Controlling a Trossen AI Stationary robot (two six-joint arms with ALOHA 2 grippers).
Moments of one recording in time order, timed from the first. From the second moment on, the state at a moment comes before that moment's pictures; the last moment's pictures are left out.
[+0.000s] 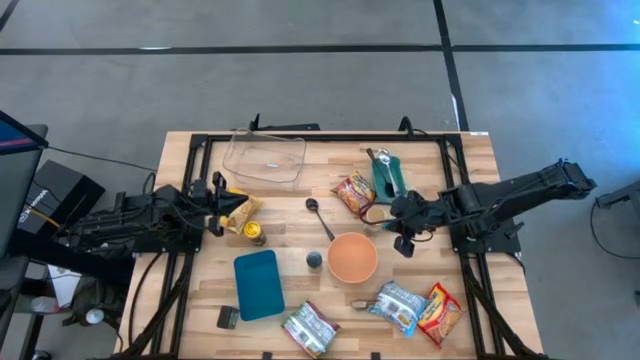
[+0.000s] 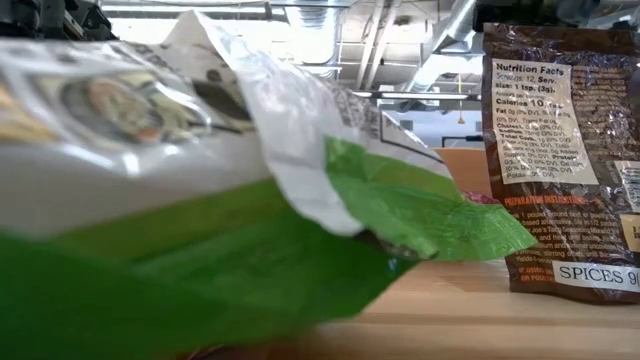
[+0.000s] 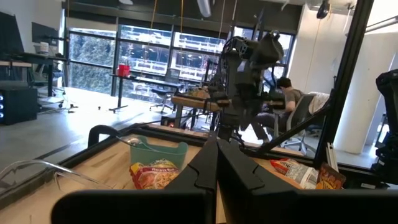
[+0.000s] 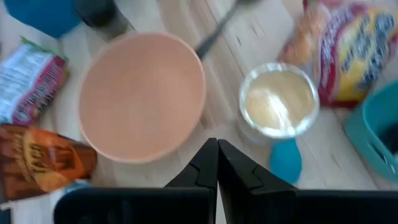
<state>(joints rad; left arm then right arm) 0.18 0.03 0.01 0.21 0.02 -0.16 0.23 1.07 0.84 -0.73 0.20 0.58</state>
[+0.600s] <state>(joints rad) 0.18 0.03 0.01 0.30 0.02 -0.16 0.39 1.06 0.76 -0.80 0.42 0.75</state>
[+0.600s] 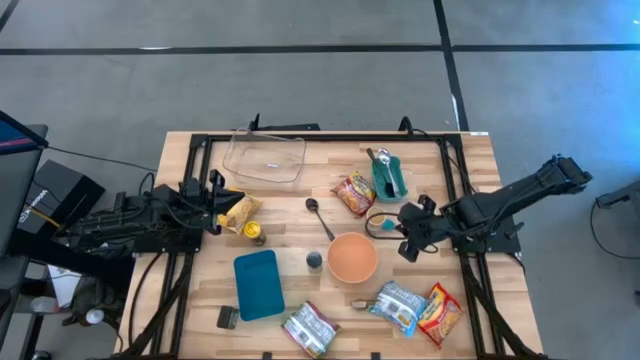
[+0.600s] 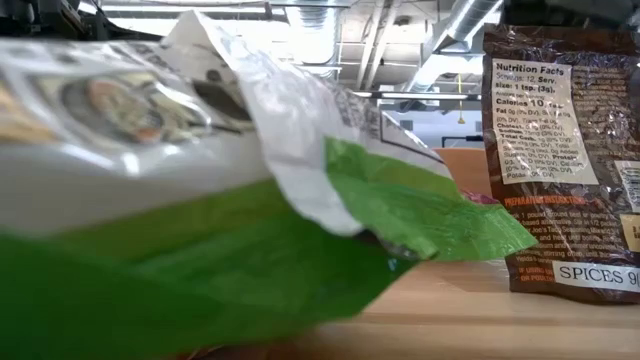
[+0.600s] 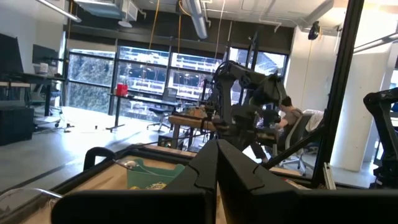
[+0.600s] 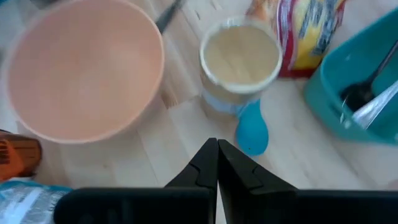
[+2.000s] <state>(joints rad) 0.18 0.03 0.01 0.30 0.02 -0.16 0.38 0.93 0.47 -0.52 0.47 0.92</state>
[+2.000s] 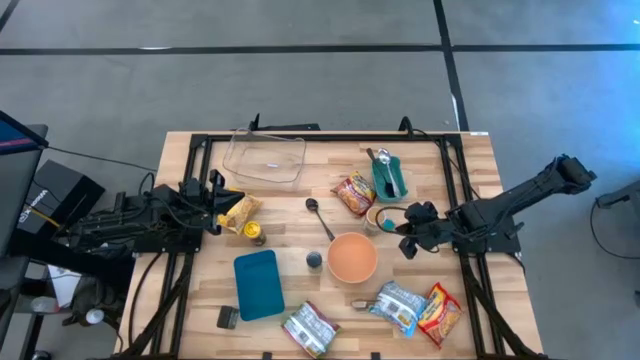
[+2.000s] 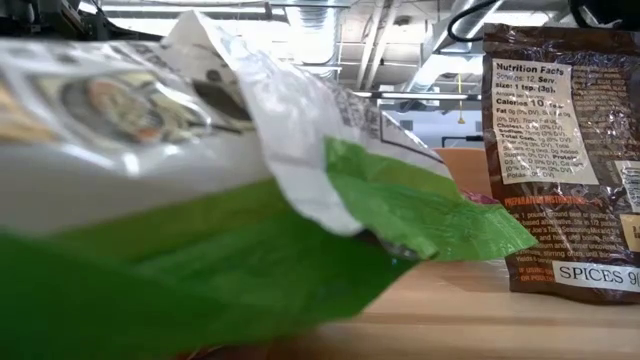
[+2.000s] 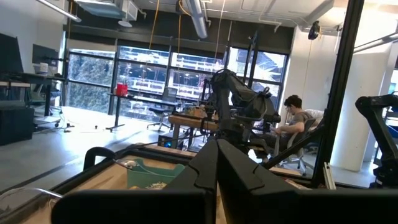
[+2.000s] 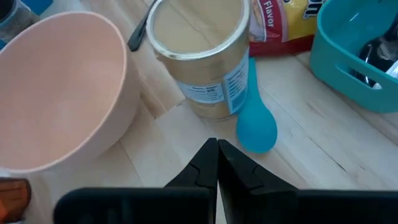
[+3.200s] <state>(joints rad) 0.18 0.03 0.01 0.30 0.02 -0.16 0.36 0.99 0.47 -0.41 0.53 0.68</state>
